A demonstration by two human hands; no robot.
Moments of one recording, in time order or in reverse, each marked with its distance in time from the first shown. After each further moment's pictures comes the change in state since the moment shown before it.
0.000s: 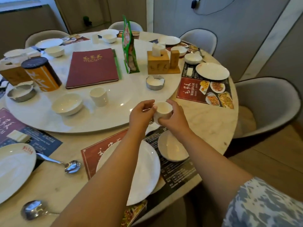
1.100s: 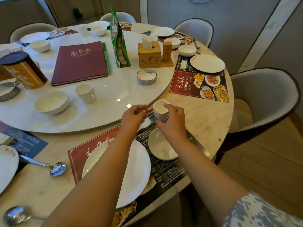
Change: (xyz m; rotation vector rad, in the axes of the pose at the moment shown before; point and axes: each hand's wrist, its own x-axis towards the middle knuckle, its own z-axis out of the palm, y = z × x) left_hand 0.007 -0.027 0.010 0.075 -0.034 -0.068; right_hand -0.016 0.020 -0.008 -0.307 0.132 0.035
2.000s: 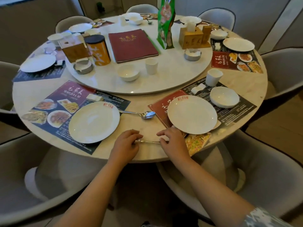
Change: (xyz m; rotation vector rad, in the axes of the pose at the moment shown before) left_hand -0.198 -0.132 -0.344 0.852 -0.173 0.315; right_hand -0.295 -0.131 0.173 -0.041 -0.170 -0.112
